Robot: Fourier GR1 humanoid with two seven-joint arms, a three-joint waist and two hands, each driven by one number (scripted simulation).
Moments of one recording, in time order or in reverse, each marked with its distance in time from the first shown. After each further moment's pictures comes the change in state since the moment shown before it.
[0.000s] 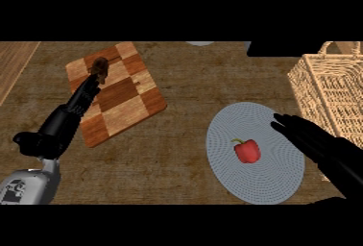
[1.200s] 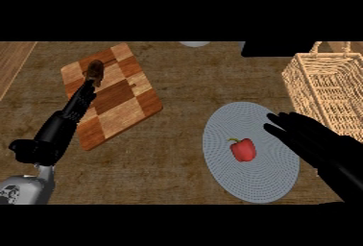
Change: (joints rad) left arm 0.040 0.081 -0.069 0.004 0.075 0.073 -0.040; right arm -0.130 -0.250 0.167 -0.089 -0.095 -0.144 0.157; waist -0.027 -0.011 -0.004
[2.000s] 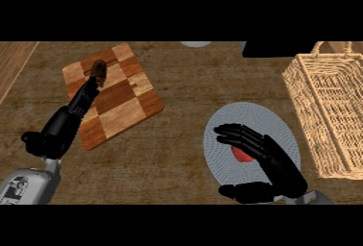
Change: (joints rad) left arm -0.049 -0.008 -0.012 0.070 -0.008 0.019 -0.021; right arm 0.002 0.464 0.136 0.498 -0.189 -0.384 -0.680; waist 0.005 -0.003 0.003
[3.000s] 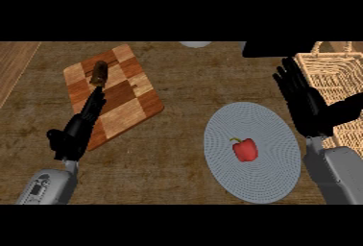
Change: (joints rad) left arm -0.003 -0.094 0.001 0.181 0.016 0.083 -0.073; right arm -0.215 0.028 -0.344 0.292 -0.687 0.021 0.404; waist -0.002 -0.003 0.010
